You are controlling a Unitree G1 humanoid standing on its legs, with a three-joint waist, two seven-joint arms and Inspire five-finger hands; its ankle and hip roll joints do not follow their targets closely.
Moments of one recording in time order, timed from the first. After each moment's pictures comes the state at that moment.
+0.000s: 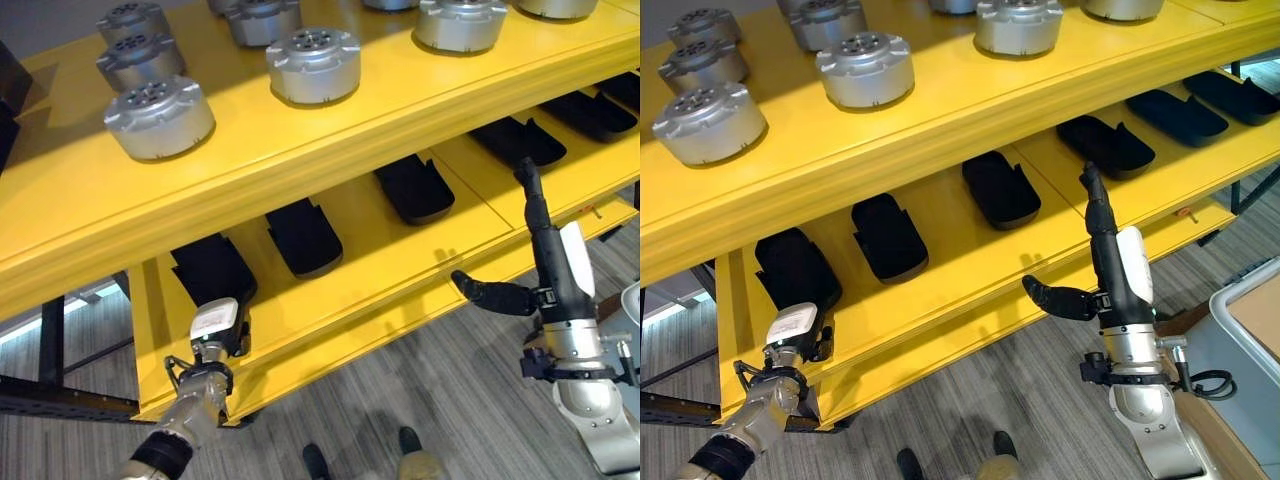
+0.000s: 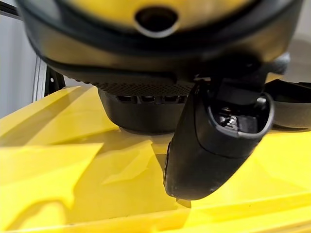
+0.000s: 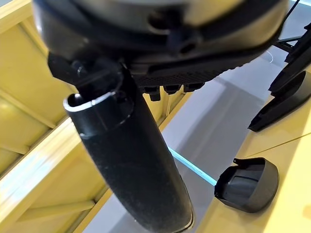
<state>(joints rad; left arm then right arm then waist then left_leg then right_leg) -0.15 0.56 -0.39 0.42 0.60 0.26 0.27 0.15 -0.68 -0.02 -0.26 -0.10 -0.32 -0.34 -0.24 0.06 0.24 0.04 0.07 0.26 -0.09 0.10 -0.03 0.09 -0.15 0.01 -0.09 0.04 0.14</state>
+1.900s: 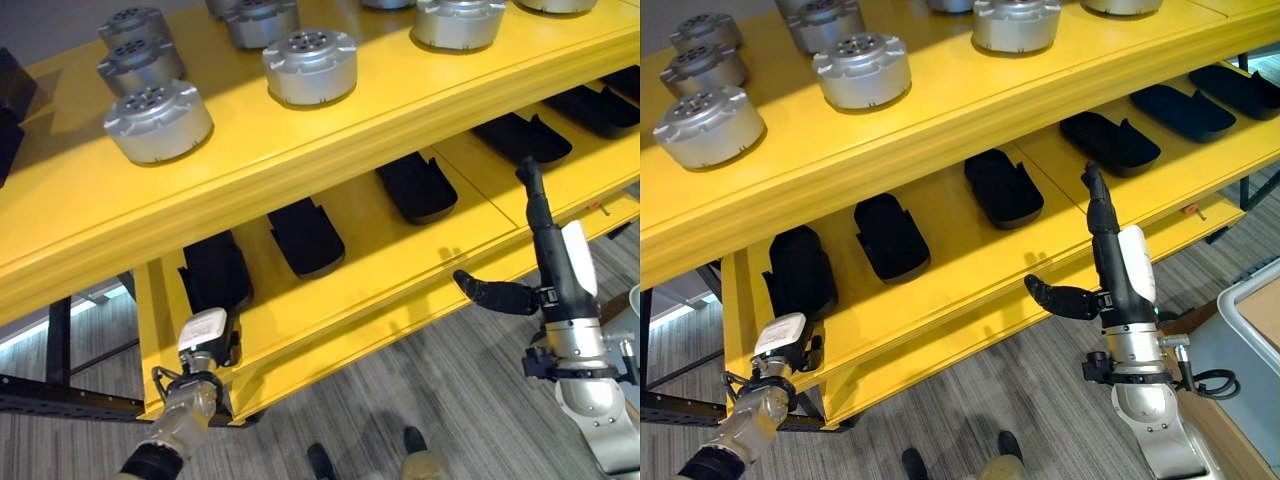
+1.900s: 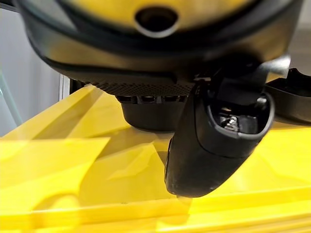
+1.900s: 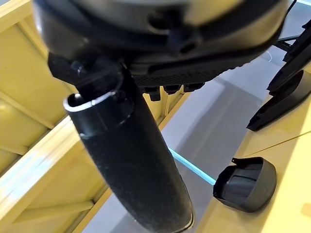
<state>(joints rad) -0.09 0.57 -0.34 0.44 0.59 0.23 0.29 0.15 -0.68 -0.02 -0.26 -0.10 -0.32 -0.34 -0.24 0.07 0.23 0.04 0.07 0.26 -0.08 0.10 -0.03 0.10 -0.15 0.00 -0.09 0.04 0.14</state>
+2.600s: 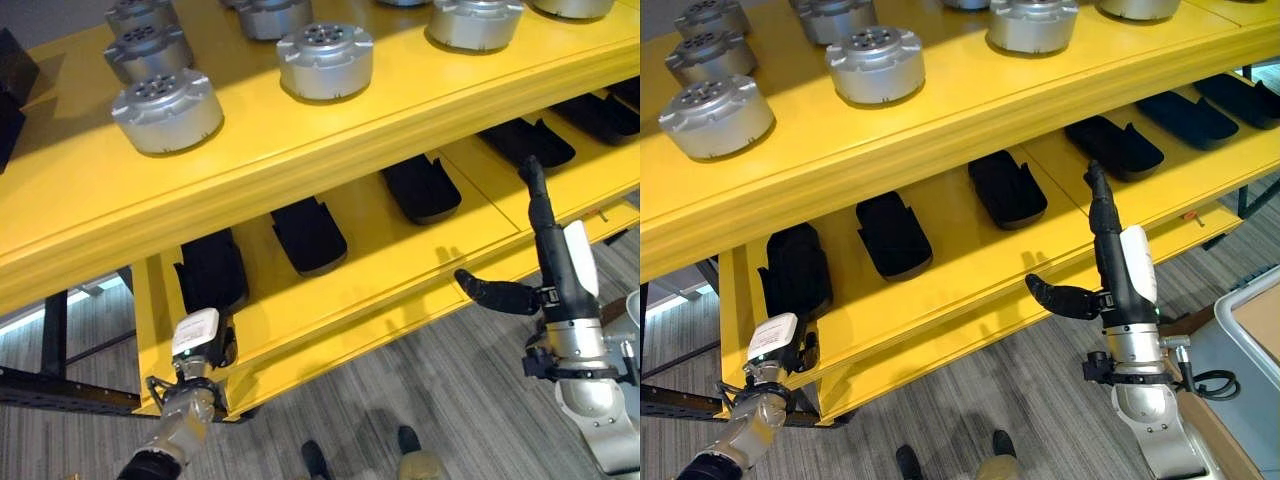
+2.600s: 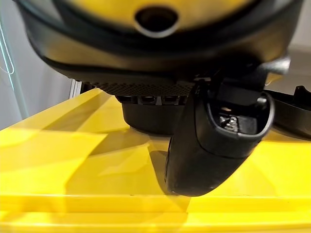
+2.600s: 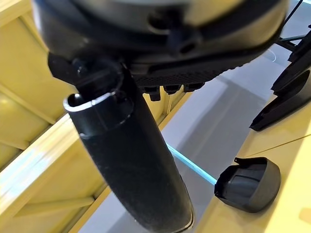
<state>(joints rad) -0.07 0.56 -0.31 0.44 0.56 0.19 0.37 0.15 -0.68 -0.02 -0.26 -0.10 -0.32 -0.35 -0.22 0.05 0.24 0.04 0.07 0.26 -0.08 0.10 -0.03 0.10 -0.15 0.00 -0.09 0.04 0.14</state>
